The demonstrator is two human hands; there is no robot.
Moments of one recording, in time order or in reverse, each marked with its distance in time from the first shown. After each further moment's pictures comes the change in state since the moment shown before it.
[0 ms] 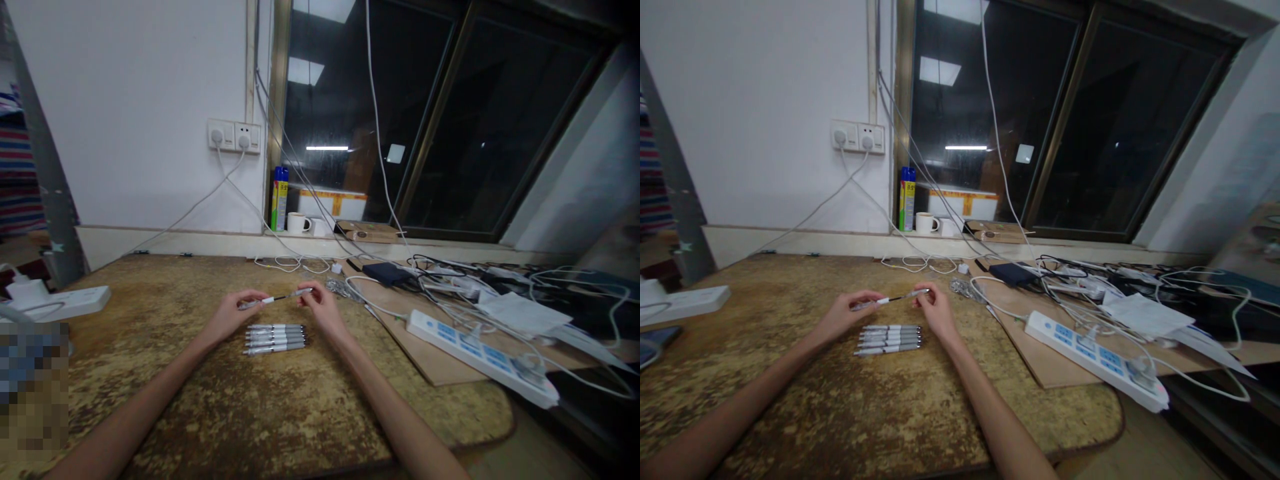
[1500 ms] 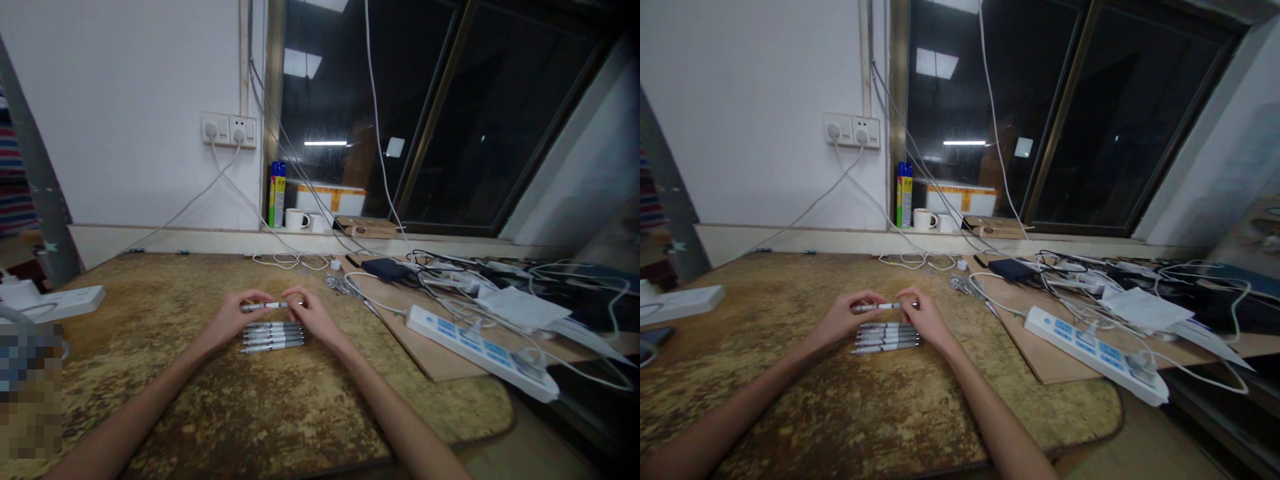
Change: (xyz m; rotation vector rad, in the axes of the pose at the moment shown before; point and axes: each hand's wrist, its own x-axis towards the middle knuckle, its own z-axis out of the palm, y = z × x) left_hand -0.003 0.014 0.009 -0.035 -0.051 0.024; right_hand -0.013 -0.010 0.010 -0.135 -0.275 0.012
